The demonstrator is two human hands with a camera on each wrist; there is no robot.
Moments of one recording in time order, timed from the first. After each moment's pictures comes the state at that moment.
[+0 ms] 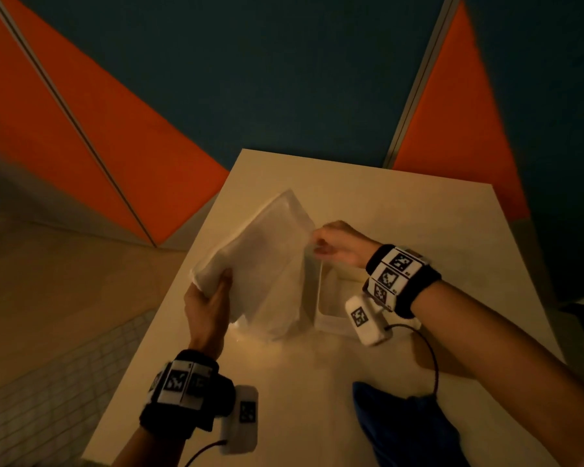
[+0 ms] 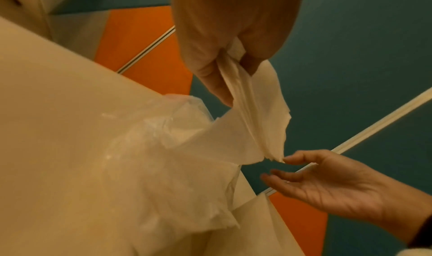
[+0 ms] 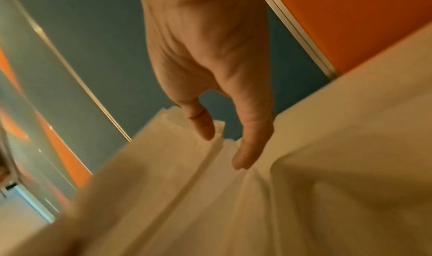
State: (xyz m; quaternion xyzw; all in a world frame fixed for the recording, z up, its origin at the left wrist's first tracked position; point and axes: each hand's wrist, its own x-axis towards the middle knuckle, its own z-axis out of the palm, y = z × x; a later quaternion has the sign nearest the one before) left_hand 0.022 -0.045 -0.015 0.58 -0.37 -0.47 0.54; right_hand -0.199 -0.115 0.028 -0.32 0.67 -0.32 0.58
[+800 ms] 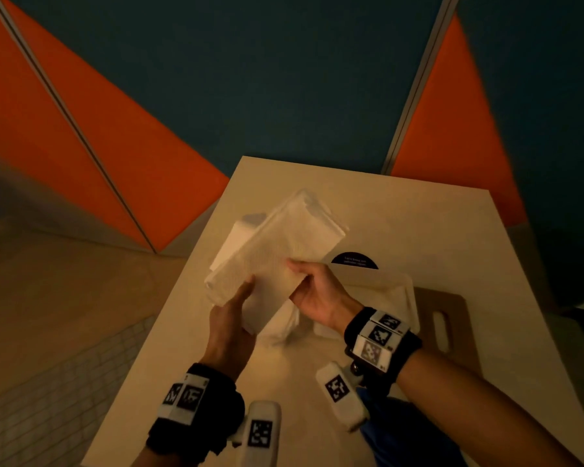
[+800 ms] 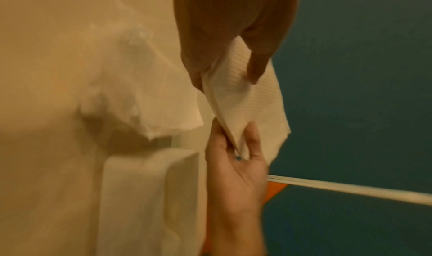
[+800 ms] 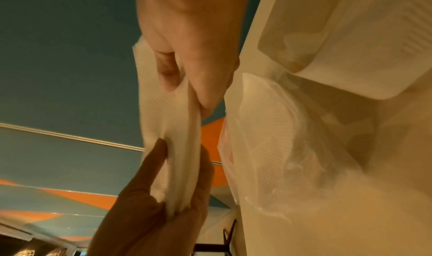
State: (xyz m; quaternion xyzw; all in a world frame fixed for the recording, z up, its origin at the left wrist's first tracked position) left_hand -0.004 -0.028 0.004 0.47 -0.20 -0.69 0.51; right_hand -0.149 -0.051 0.012 -0.08 0.38 -0.52 0.76
